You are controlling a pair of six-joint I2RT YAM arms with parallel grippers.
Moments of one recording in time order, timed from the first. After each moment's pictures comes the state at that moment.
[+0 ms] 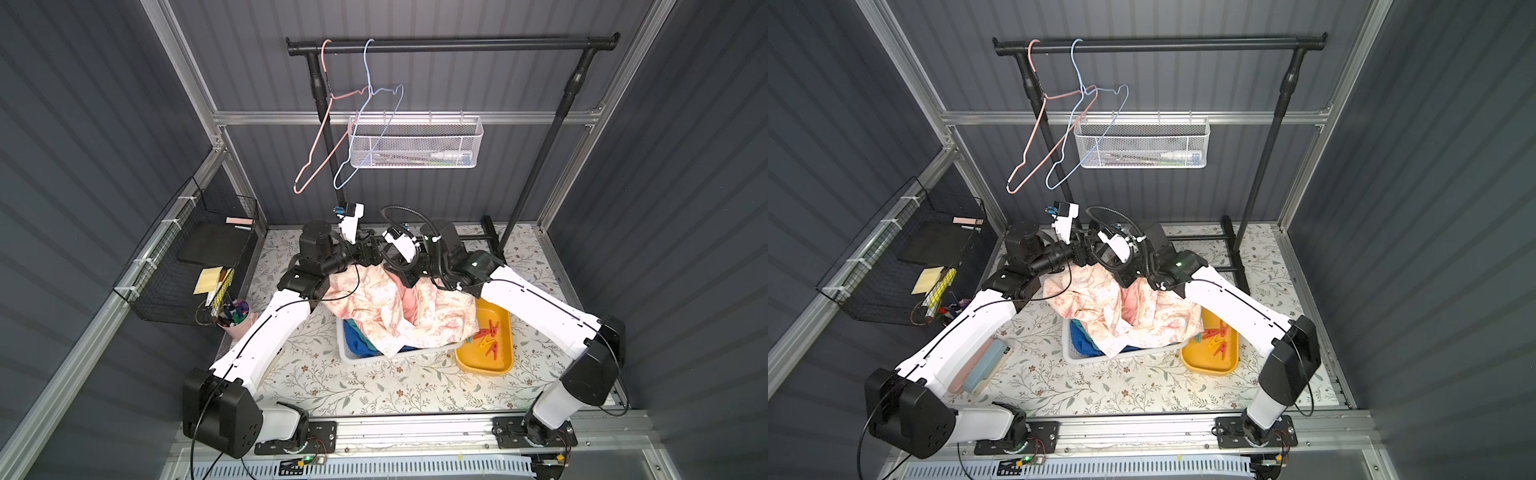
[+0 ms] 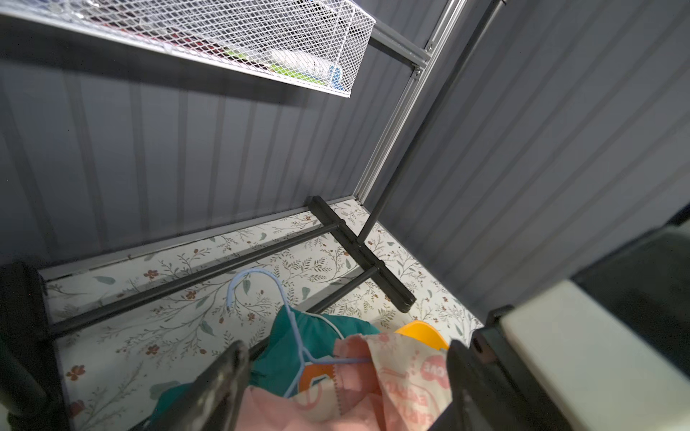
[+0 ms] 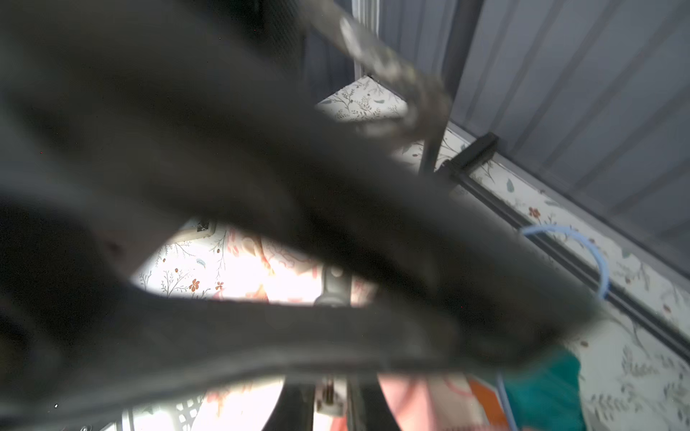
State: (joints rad) left arm -0.33 1.34 1.19 0.00 0.51 -0.30; right arm 0.75 1.60 1.52 -0.47 -0.23 -0.01
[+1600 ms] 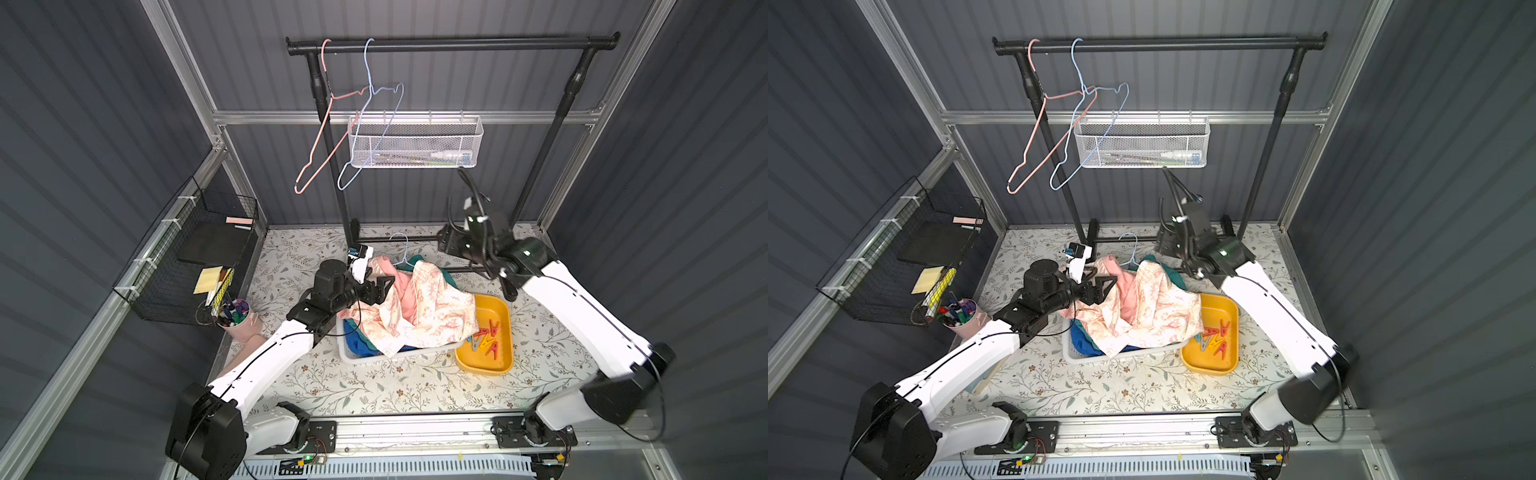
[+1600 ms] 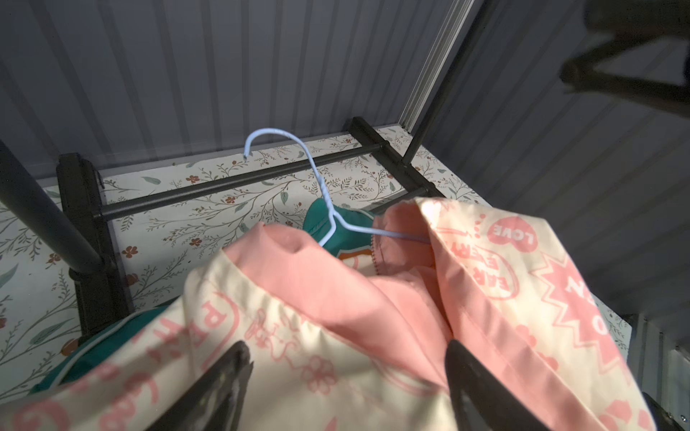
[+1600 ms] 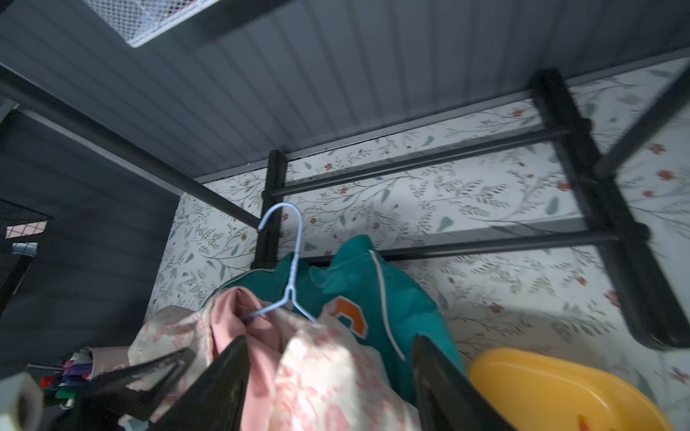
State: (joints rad) left arm -0.46 1.21 0.82 0.02 0.28 -0.20; right arm 0.62 1.64 1.81 -0.77 0.18 0.61
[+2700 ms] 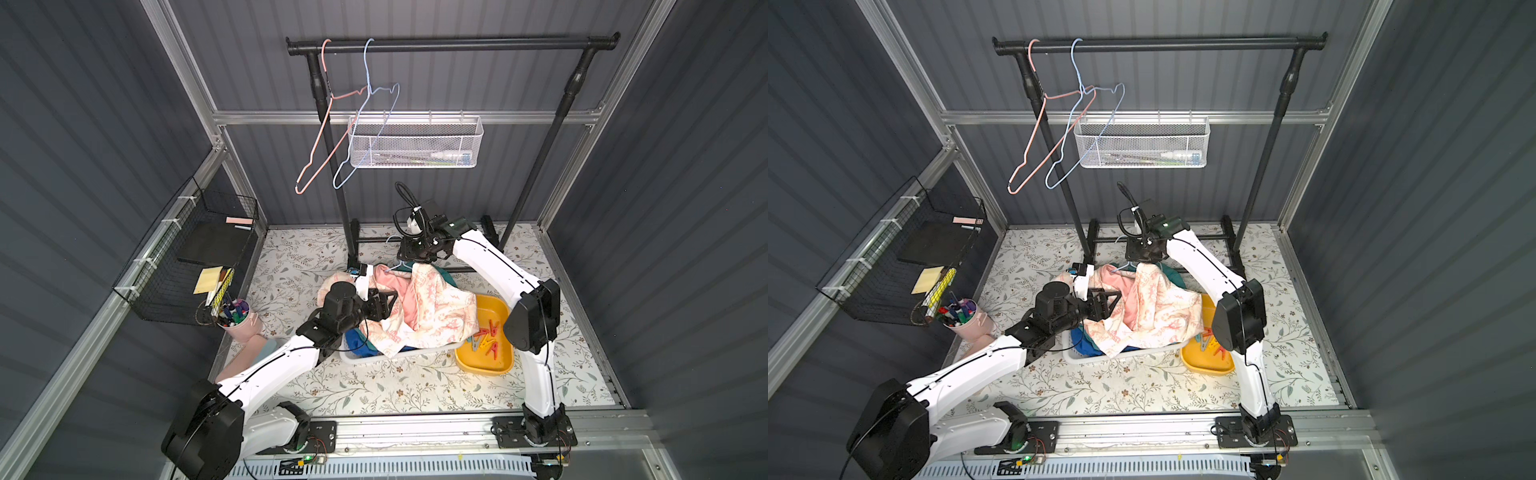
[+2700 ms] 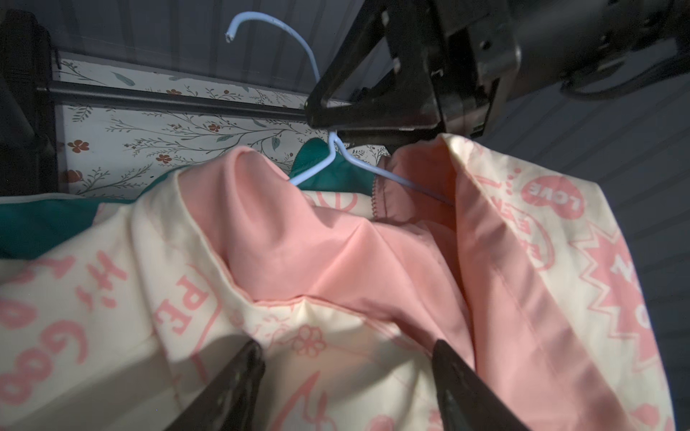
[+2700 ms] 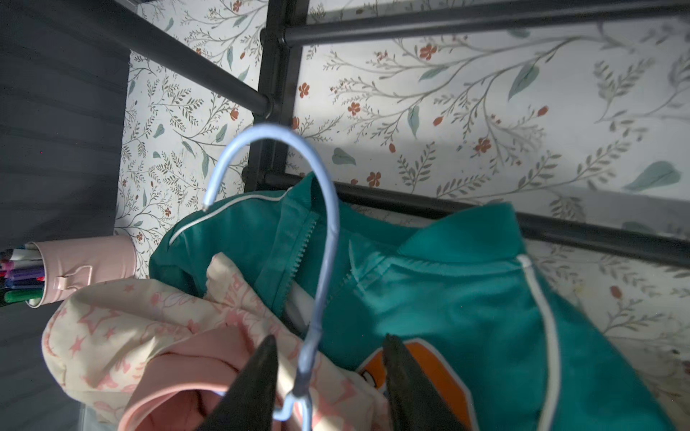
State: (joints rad) left arm -0.57 1.17 0.64 0.18 0.17 -0.46; right arm 0.61 2.11 2.09 -0.96 -0.17 0.52
